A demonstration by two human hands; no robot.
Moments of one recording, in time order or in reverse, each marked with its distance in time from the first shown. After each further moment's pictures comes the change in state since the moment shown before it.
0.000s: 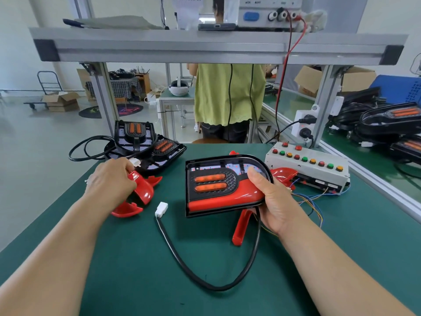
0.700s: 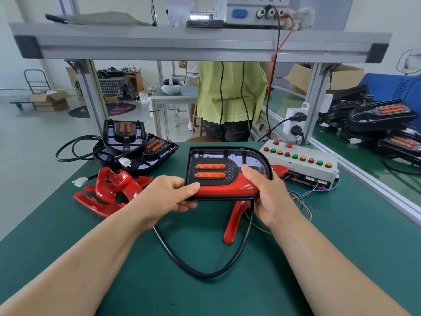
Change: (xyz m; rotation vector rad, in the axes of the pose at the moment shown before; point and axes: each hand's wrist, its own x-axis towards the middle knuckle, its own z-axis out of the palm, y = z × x) left_hand -0.062 0.077 0.037 -0.827 -0.593 0.165; right_hand 0.004 -0.003 -0.005 0.048 0.104 -0.128
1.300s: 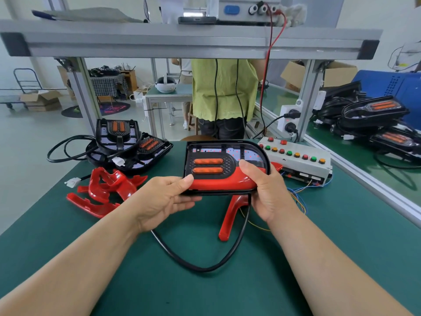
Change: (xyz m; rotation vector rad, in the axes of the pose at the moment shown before) left_hand 0.003 -0.002 0.005 -0.409 -0.130 -0.078; right_hand 0.003 -0.003 -0.004 -0.023 -0.034 -0.075
